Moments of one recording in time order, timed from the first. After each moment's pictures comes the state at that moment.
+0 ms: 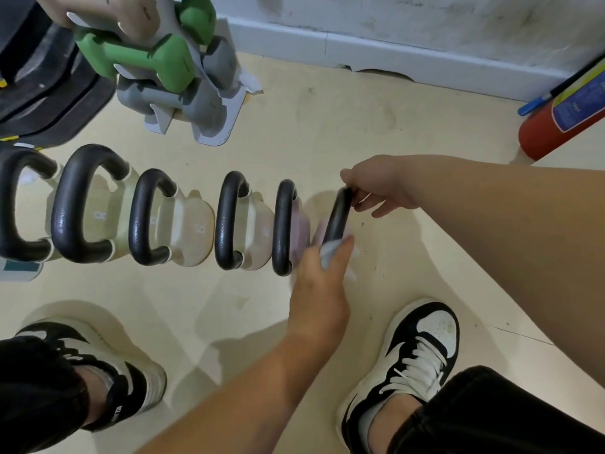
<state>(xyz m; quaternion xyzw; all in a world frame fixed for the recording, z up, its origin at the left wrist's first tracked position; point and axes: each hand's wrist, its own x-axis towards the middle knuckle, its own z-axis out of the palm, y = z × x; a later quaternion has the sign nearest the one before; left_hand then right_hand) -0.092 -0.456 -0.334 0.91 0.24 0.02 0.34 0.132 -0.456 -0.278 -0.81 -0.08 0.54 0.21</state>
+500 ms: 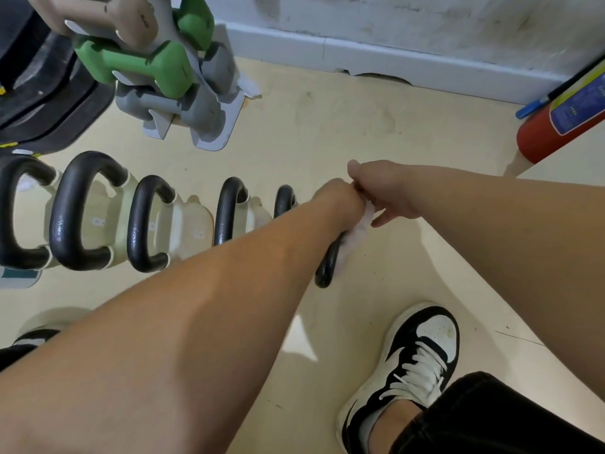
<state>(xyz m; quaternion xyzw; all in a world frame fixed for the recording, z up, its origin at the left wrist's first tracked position) 0.061 -0.392 -0.292 0.84 0.36 -0.23 0.34 0.133 -0.460 -0.281 -0.79 -0.04 0.55 0.27</state>
